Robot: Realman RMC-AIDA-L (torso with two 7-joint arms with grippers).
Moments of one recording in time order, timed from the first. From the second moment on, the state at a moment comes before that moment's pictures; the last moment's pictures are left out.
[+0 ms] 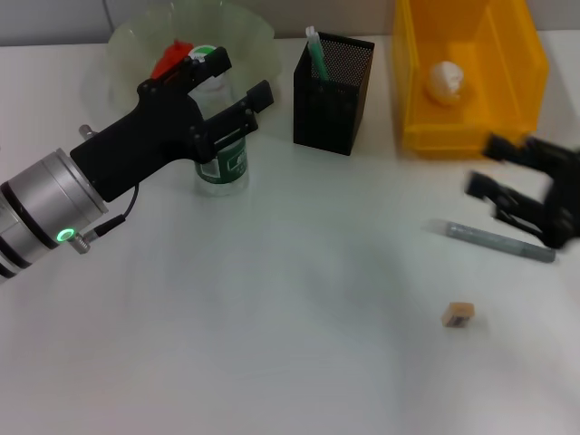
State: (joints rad) left arm -0.42 -2.08 1.34 0.43 0.89 1.37 -0.92; right arm 0.19 2.07 -0.90 -0.77 -1.50 -1.63 1.20
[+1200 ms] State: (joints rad) left arm -0.42 -2.07 1.34 0.43 0.89 1.39 -0.91; right arm 0.12 2.08 -0.62 -0.16 -1.69 -1.56 0.53
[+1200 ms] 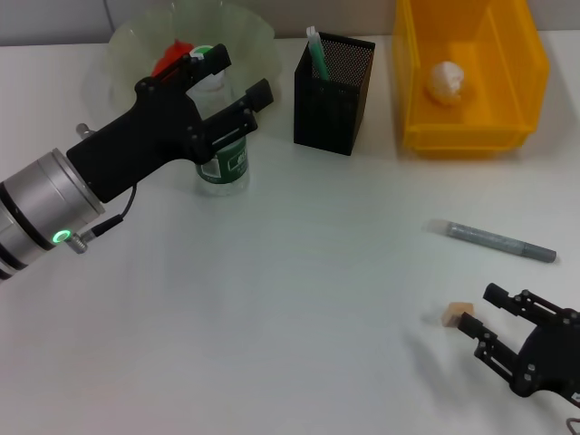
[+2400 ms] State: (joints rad) left arm -0.41 -2.07 1.34 0.44 0.89 1.40 -0.89; right arm 0.20 2.08 -0.63 -0.10 -1.69 -1.43 0.55
